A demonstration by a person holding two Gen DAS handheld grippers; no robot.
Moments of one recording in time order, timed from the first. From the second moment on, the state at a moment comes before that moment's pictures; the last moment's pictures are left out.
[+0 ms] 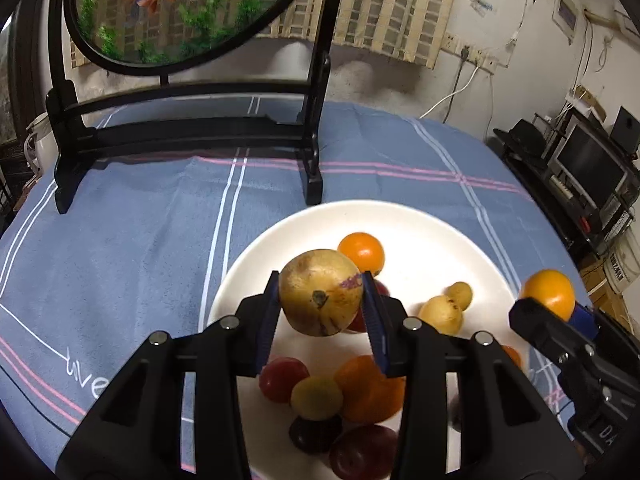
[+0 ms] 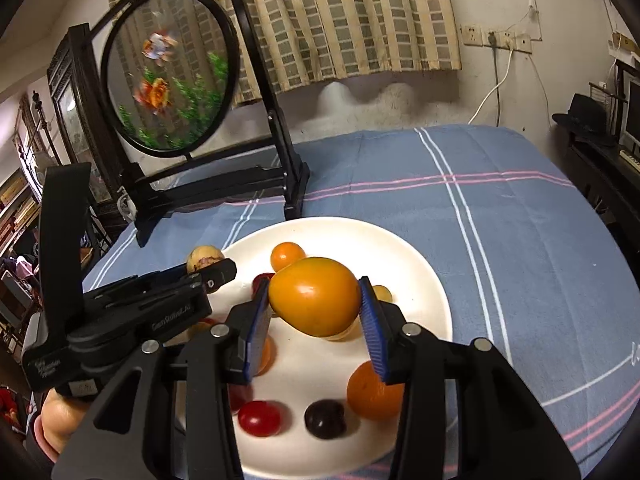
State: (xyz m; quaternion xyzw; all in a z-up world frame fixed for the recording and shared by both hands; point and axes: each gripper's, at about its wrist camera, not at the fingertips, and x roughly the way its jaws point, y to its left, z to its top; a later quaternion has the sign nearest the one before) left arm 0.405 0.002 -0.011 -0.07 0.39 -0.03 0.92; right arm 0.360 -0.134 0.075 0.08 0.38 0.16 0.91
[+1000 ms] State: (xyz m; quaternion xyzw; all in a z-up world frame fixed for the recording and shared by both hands) left arm 0.373 0.019 0.042 -0.04 0.36 0.06 0.93; right arm 0.379 -0.119 0.036 0.04 0.42 0.17 0.89
